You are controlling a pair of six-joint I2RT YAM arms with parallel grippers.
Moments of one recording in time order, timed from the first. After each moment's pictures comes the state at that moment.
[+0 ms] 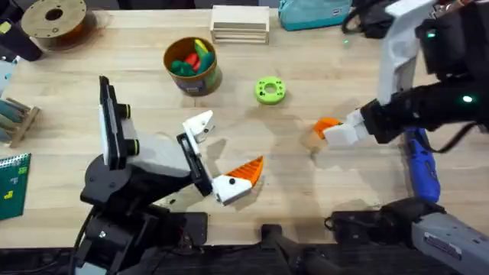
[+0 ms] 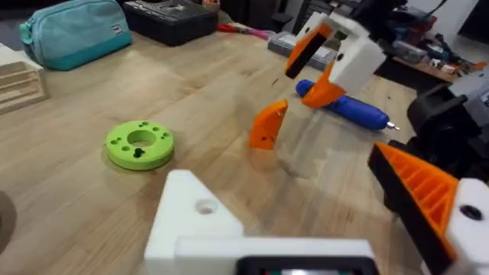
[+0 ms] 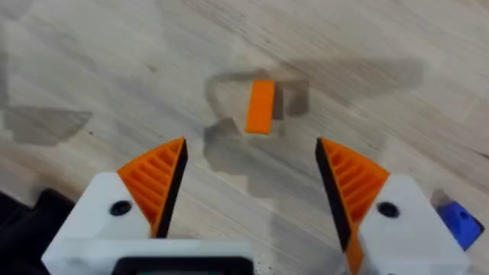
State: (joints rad) left arm -0.28 0.01 0.01 -0.07 0.83 -0.18; right arm 0.21 1.03 0.91 -1.09 -0.19 -0.26
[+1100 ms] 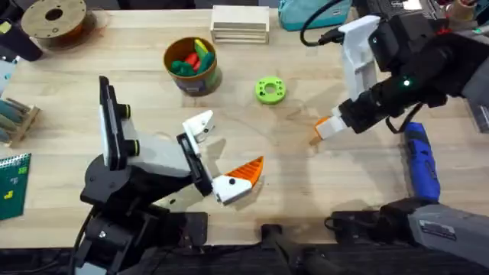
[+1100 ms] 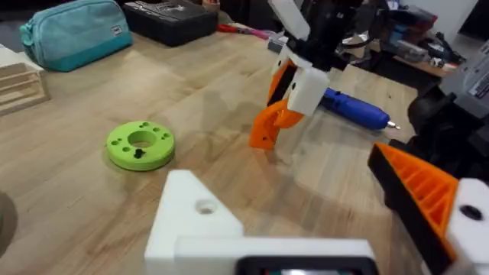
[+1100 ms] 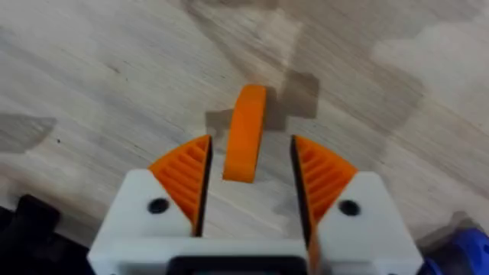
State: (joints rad) left arm -0.28 0.01 0.01 -0.07 0.83 -0.17; right arm 0.21 1.32 0.91 -1.00 -0.15 -0.27
